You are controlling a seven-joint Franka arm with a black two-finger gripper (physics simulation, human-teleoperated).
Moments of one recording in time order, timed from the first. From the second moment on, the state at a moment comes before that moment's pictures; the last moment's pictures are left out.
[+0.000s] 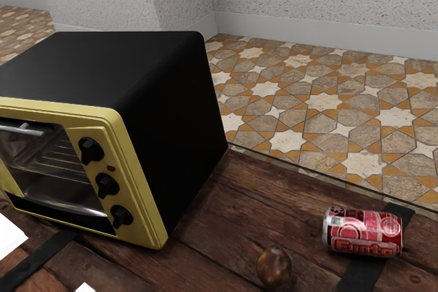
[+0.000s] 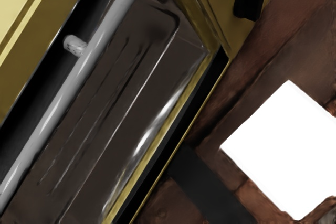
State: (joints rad) arm 0.40 -0.76 0.27 -2.02 0.01 1.67 1.38
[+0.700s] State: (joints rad) arm 0.36 -0.60 0.25 -2.04 0.01 1.83 1.59
